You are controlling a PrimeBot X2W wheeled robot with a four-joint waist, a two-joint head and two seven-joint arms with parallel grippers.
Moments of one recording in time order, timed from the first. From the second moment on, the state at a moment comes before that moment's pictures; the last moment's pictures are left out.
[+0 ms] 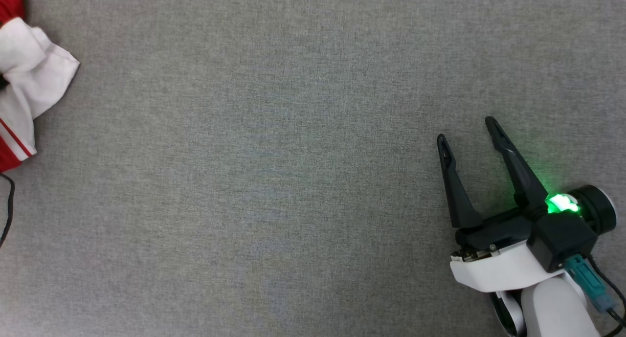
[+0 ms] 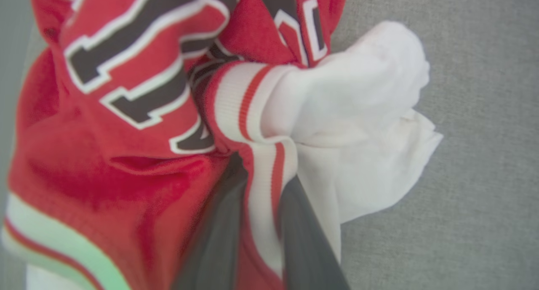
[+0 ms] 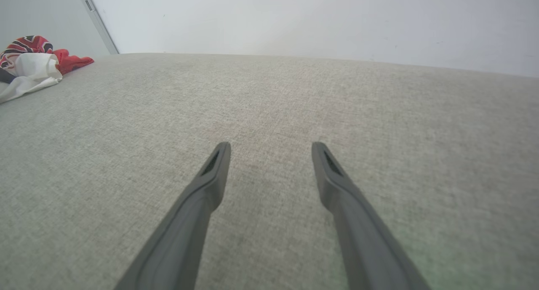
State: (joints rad) left arm -0.83 0.84 -0.31 0.54 -1.00 -0.13 0.66; right arm -0.18 -0.05 0.15 -0.07 -0.06 0.13 -0.26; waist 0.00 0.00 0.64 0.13
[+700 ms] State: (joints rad) left arm -0.69 0.94 -0.57 0.23 -1.11 -0.13 0.35; right arm -0.15 -0.05 0.14 0.01 0.07 0.13 -0.26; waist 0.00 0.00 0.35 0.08
